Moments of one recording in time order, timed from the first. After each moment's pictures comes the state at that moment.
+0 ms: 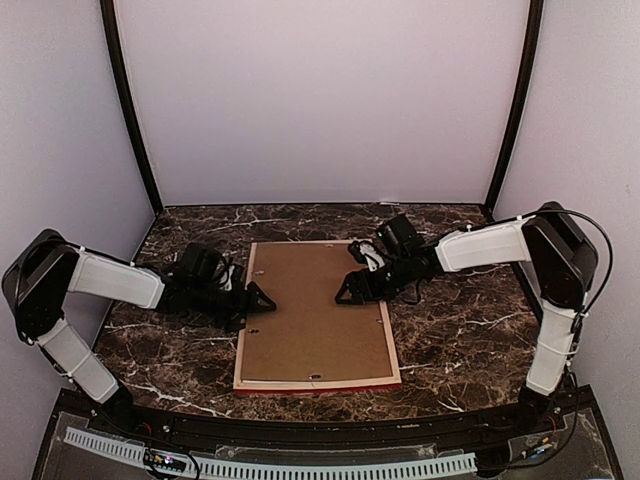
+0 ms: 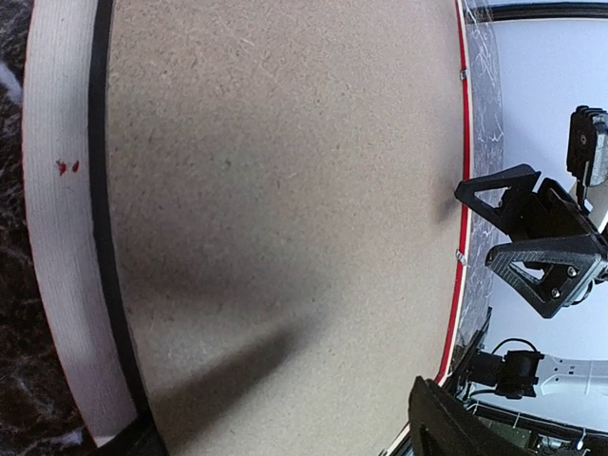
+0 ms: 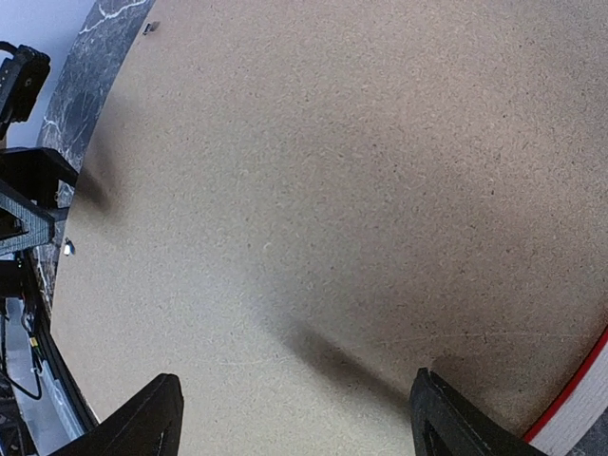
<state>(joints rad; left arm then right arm) -0.54 1.57 0.66 0.09 0.49 -0.89 0.68 1.89 1.15 -0.21 -0.43 0.33</state>
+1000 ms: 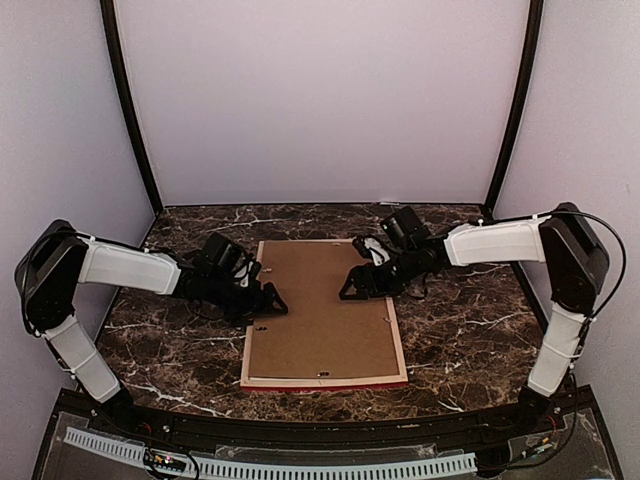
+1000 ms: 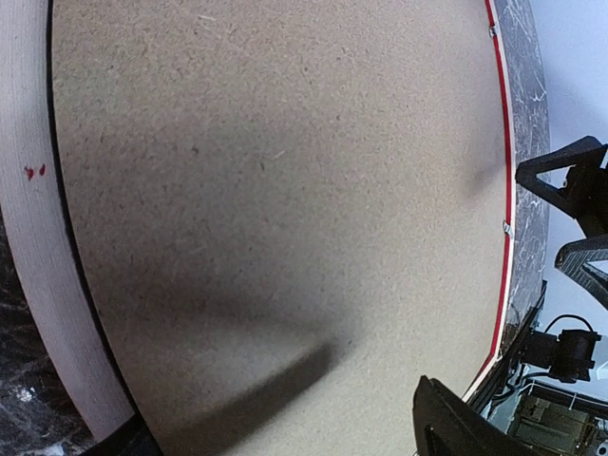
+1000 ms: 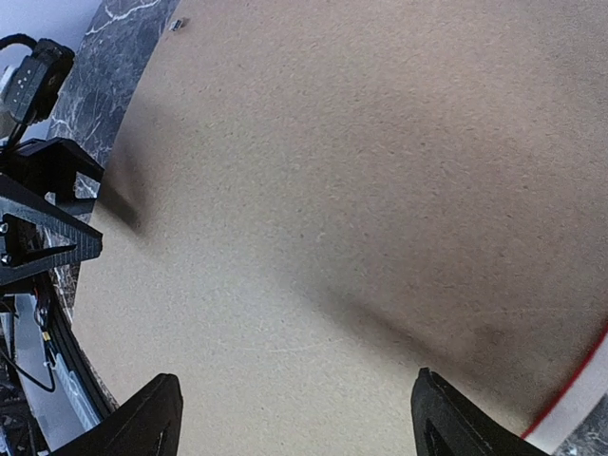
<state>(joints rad) -0.62 1.65 0.85 -0.15 0.40 -0.74 0.68 1.81 1.17 -0.31 -0.44 0.34</state>
